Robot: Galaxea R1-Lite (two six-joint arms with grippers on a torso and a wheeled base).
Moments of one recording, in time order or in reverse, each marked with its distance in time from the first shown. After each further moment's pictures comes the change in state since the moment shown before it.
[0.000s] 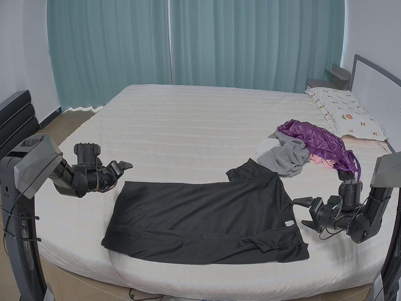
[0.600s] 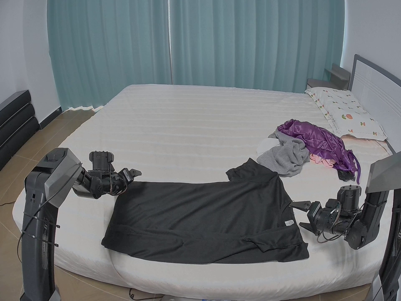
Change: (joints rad) left arm -0.007 0.274 -0.344 0.110 -0.005 0.084; right arm 0.018 0.052 0.054 -0.139 -0.001 -0.010
